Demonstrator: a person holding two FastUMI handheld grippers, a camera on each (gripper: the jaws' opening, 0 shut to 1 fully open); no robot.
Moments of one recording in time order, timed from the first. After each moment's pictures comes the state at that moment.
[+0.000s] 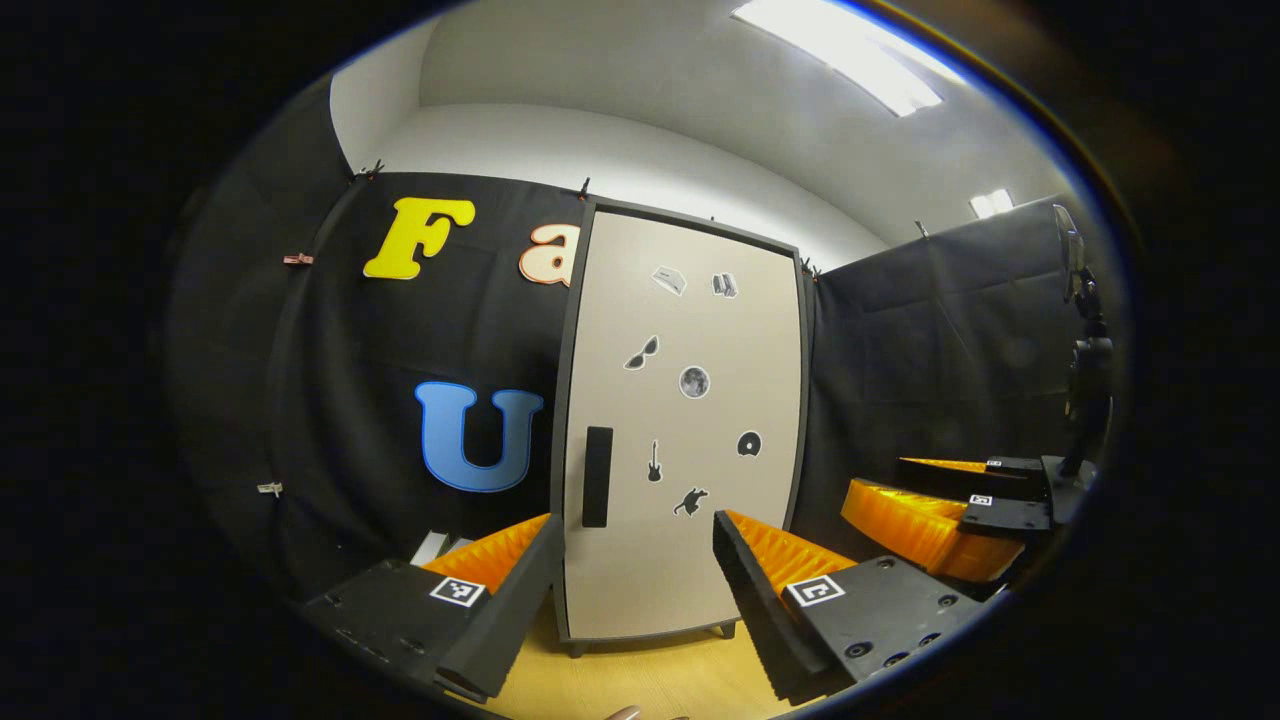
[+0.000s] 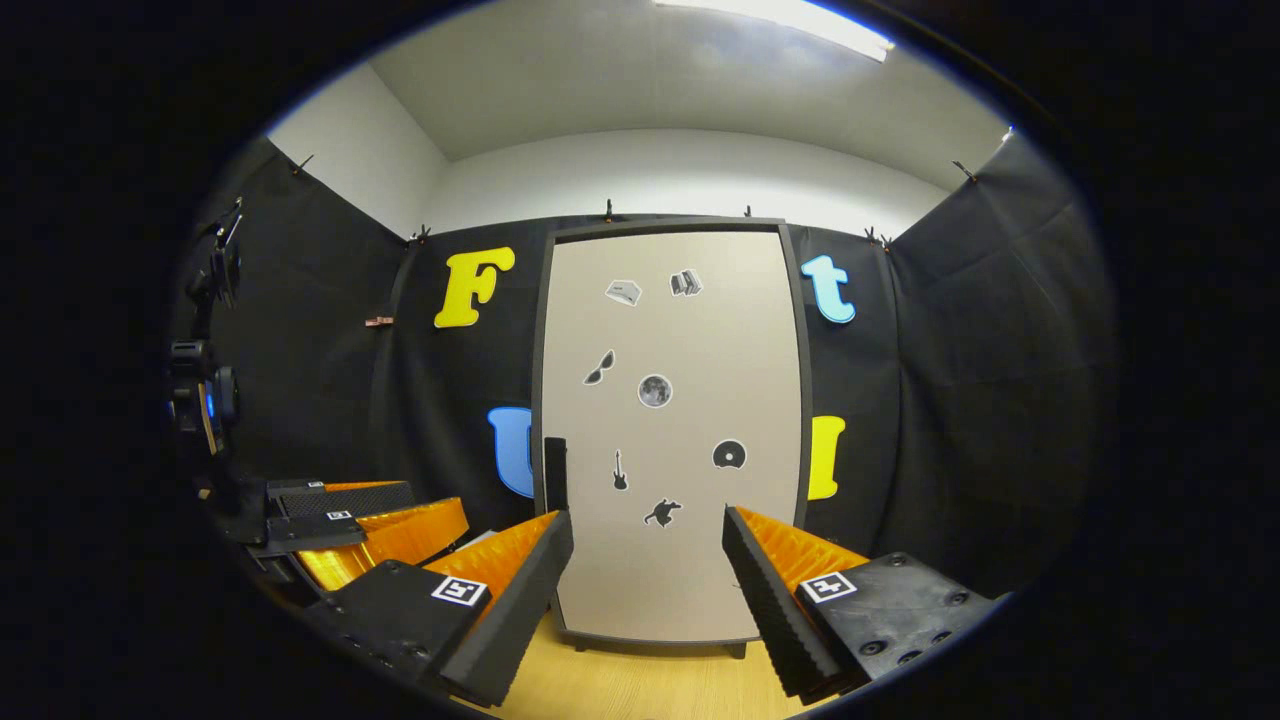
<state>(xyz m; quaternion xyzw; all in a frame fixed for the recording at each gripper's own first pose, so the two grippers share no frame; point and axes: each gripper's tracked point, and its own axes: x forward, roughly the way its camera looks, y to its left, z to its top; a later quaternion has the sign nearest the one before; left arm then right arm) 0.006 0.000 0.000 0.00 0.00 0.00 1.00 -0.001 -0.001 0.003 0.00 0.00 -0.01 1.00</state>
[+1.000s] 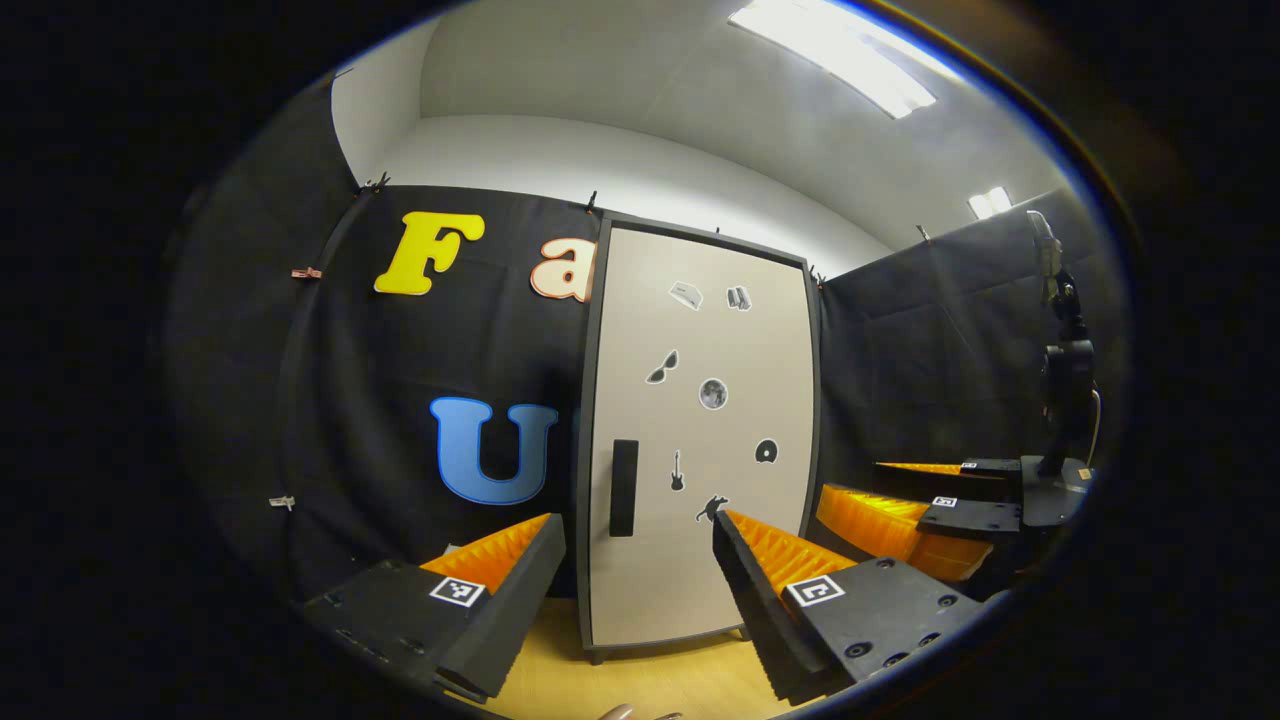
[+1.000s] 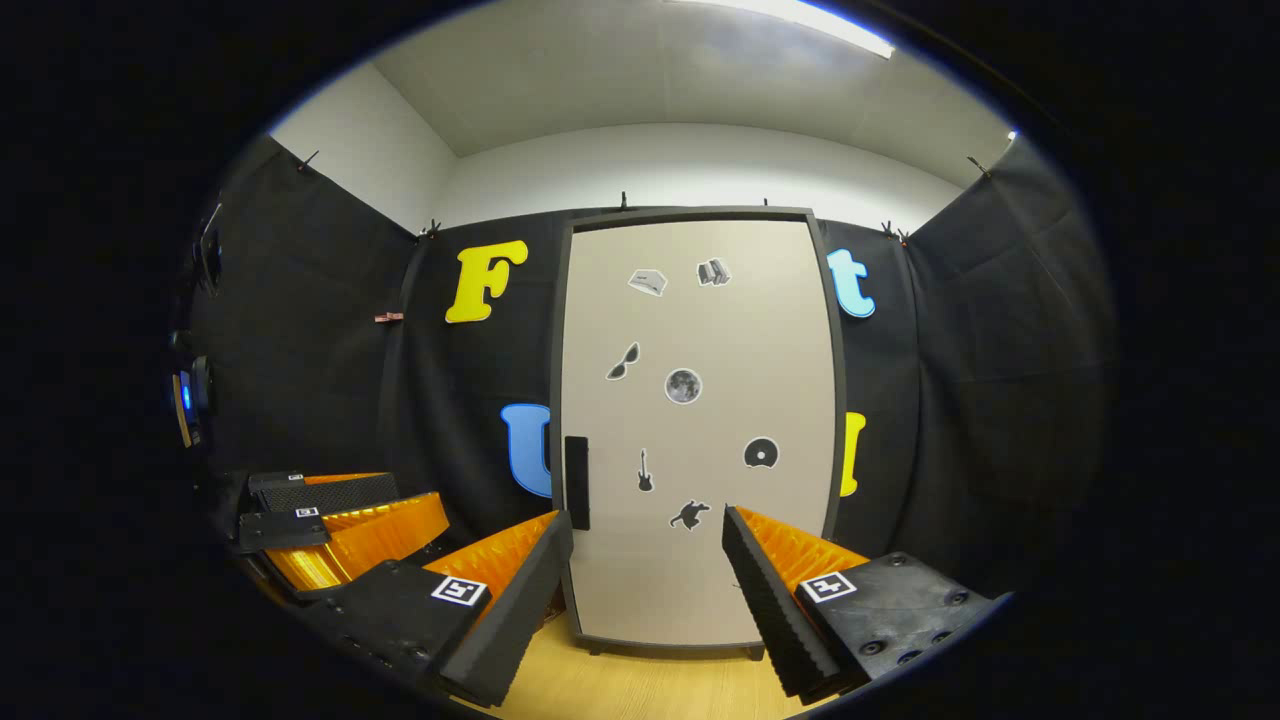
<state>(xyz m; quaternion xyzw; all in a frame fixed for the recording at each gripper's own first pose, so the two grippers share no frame) -0.008 0.032 0.005 0.01 -0.02 0.02 1.00 0.029 0.034 -0.006 0.00 0.01 0.01 1.00</state>
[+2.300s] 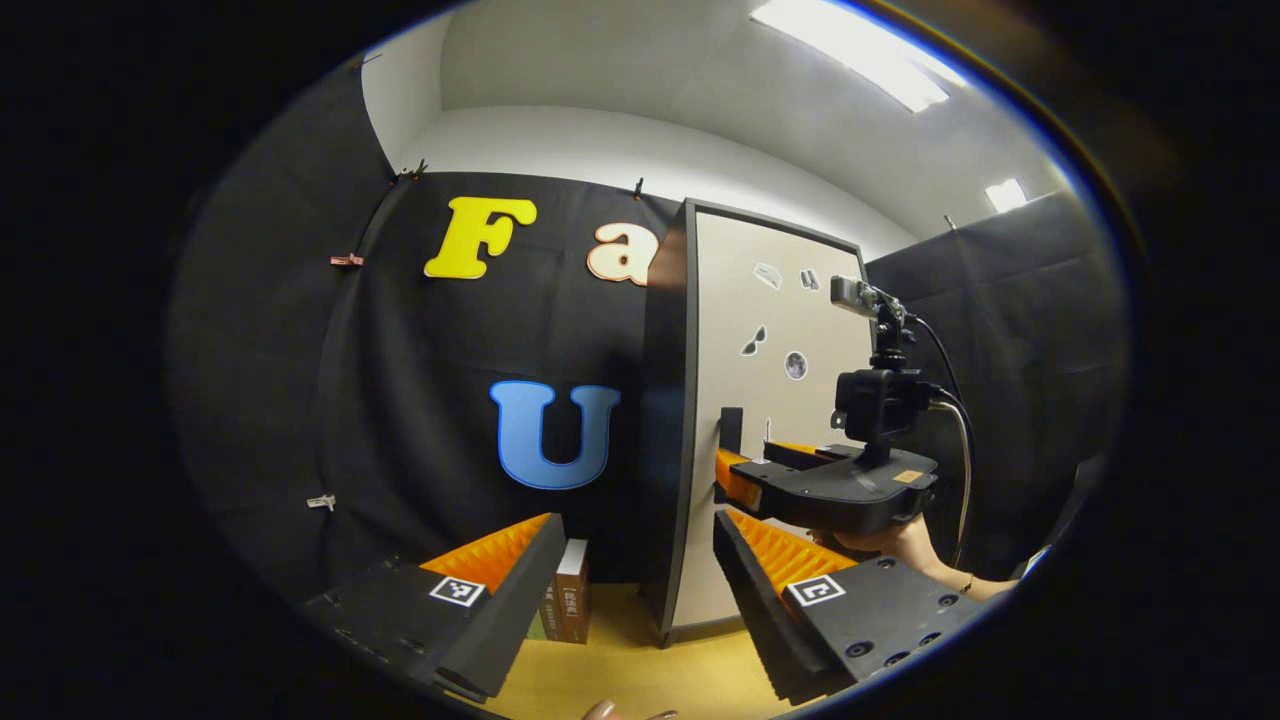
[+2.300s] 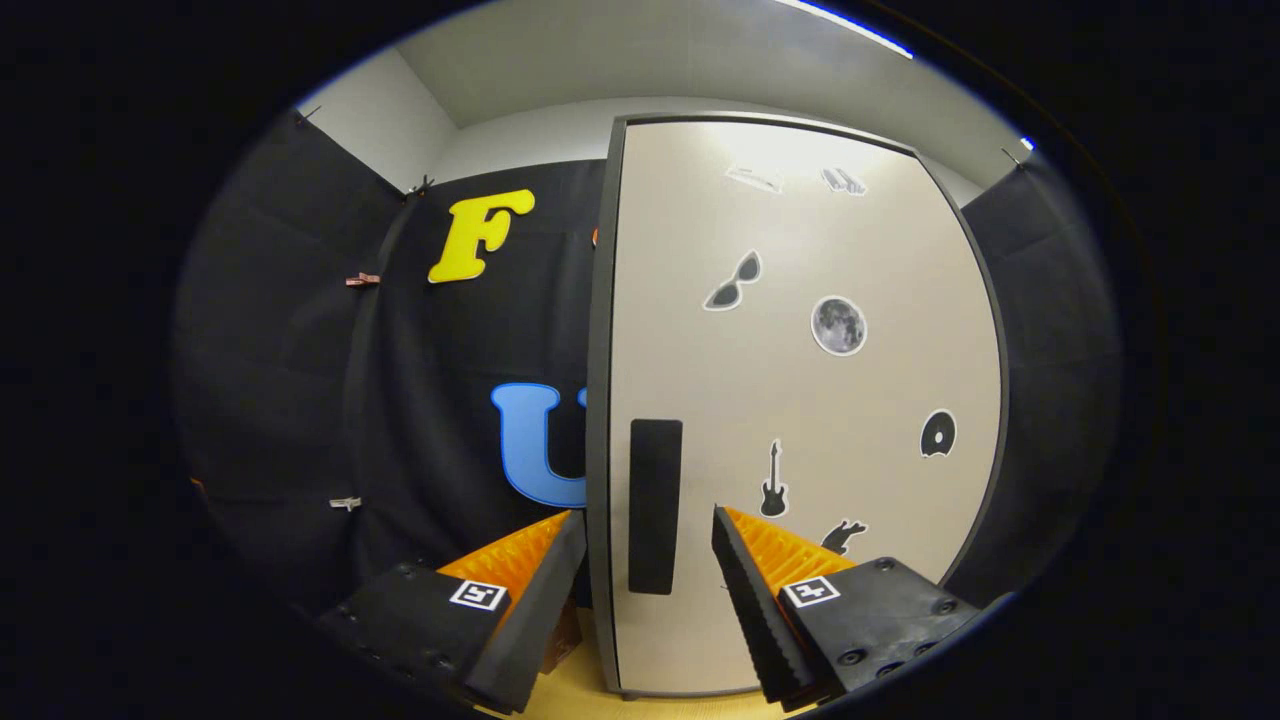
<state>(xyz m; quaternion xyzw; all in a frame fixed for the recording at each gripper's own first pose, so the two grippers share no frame) -0.040 0.152 -0.016 0.02 0.00 0.05 1.00 0.221 0.114 -0.086 -0.02 0.02 -0.02 1.00</state>
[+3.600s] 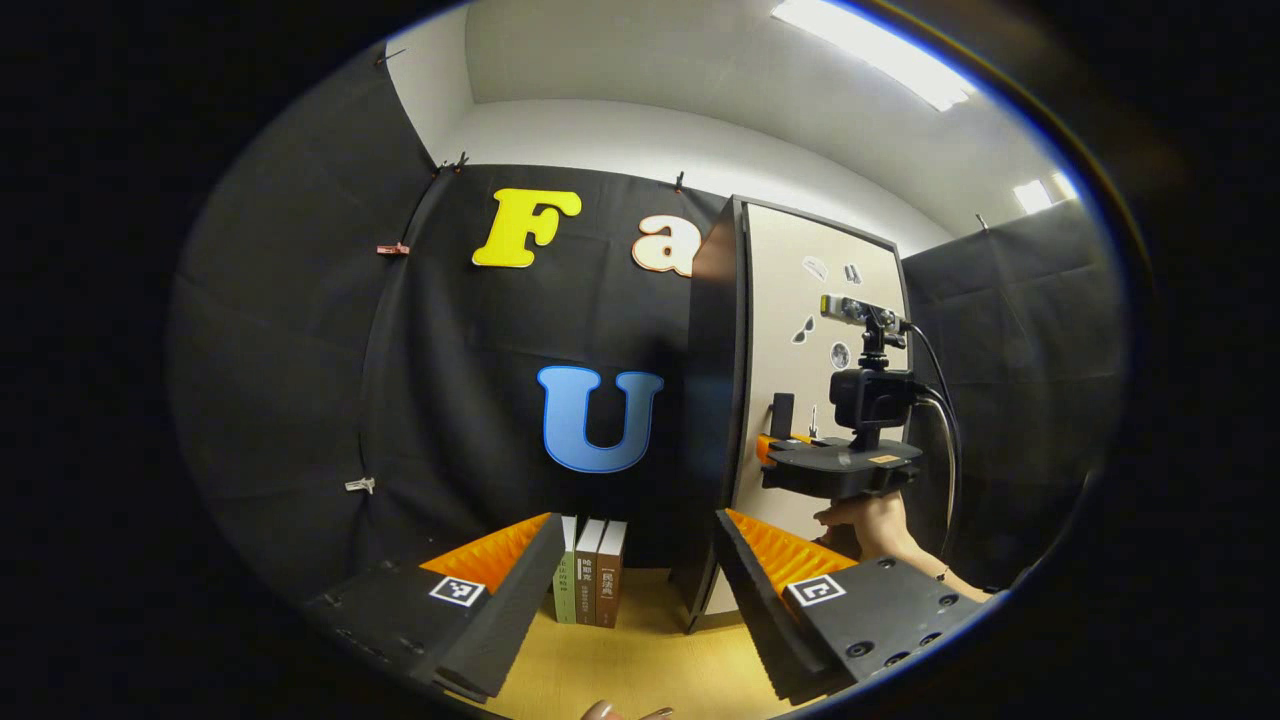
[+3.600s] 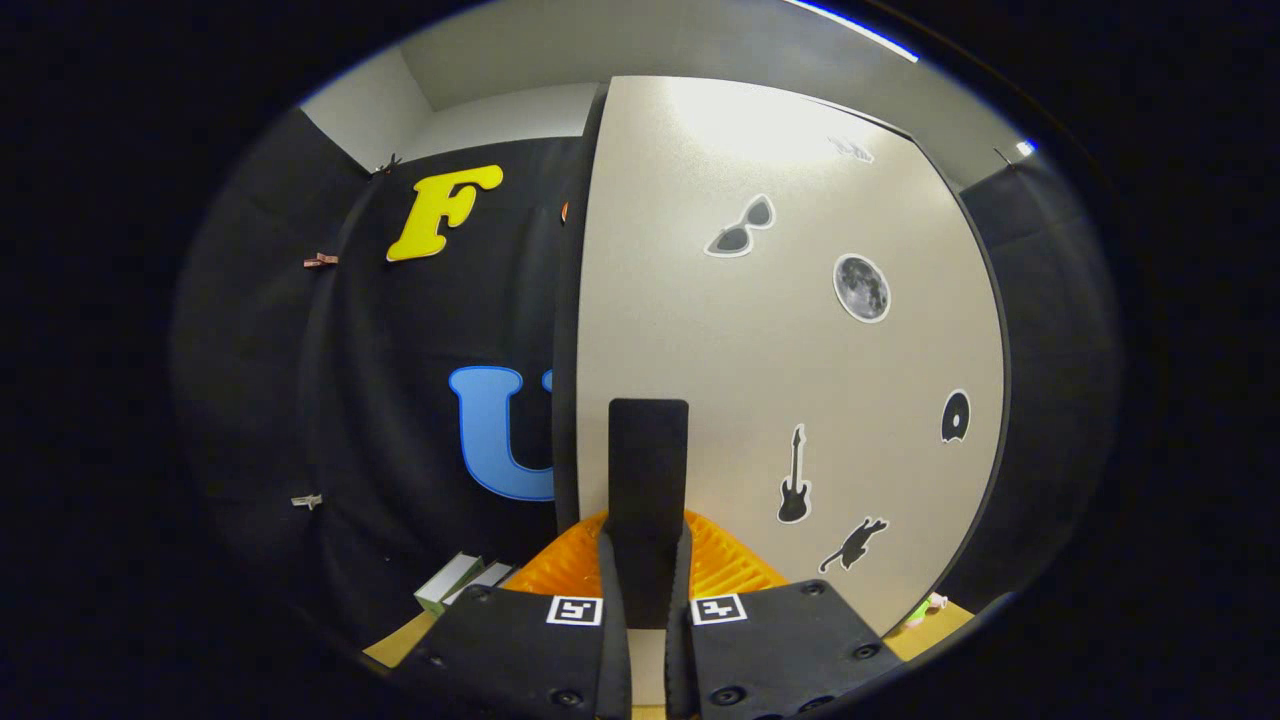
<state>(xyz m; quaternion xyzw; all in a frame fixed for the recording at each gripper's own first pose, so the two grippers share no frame) -0.072 0.185 -0.025 0.00 0.02 0.09 1.00 0.255 0.114 -0.104 -0.01 0.04 -0.05 1.00</state>
